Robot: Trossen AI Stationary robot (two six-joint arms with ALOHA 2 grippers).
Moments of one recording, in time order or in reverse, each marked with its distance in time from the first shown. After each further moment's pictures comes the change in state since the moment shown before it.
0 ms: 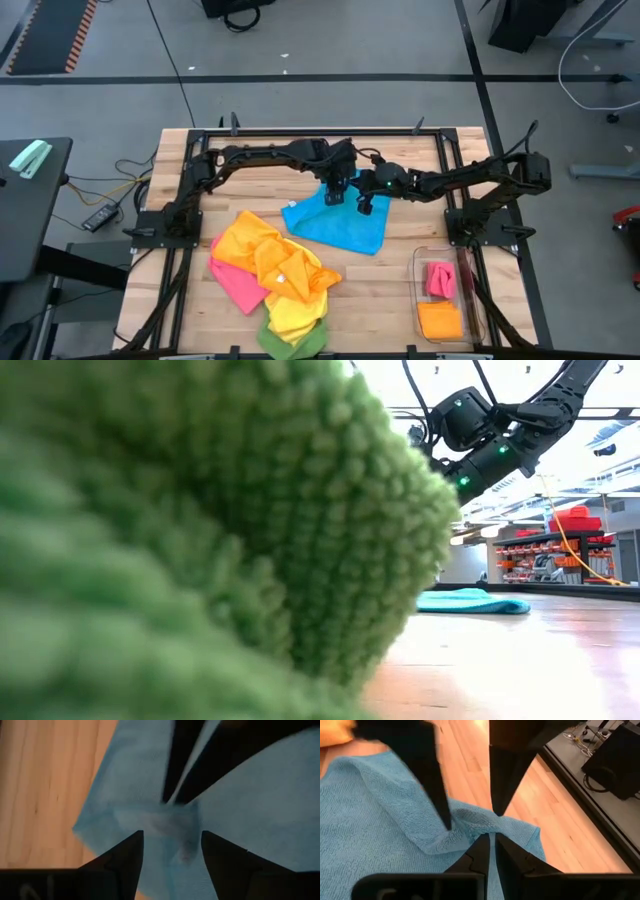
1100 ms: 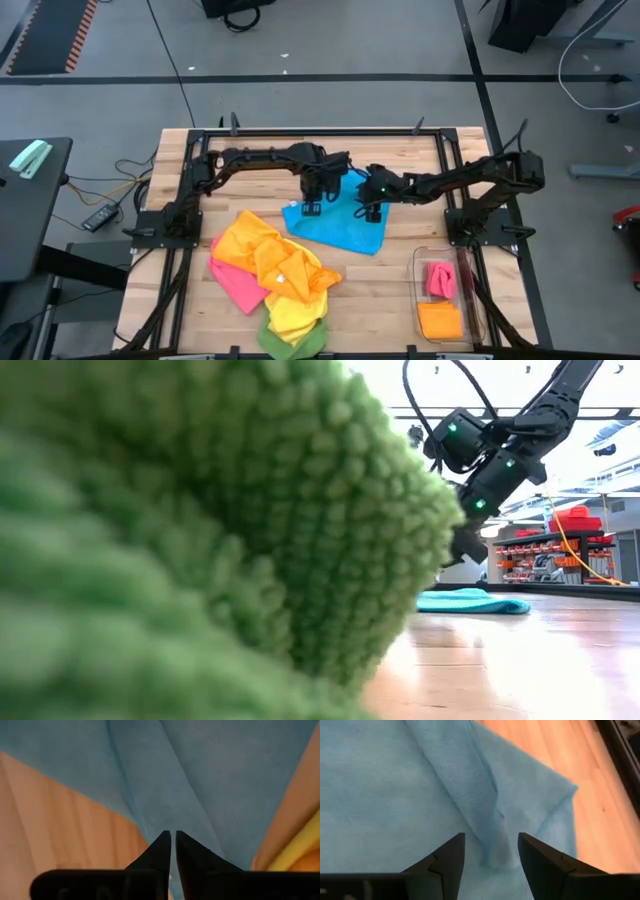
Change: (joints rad) left arm -0.034 -0.009 0.000 -0.398 0.046 0.085; right arm 0.011 0.057 -0.001 -0.180 -0.016 -0.167
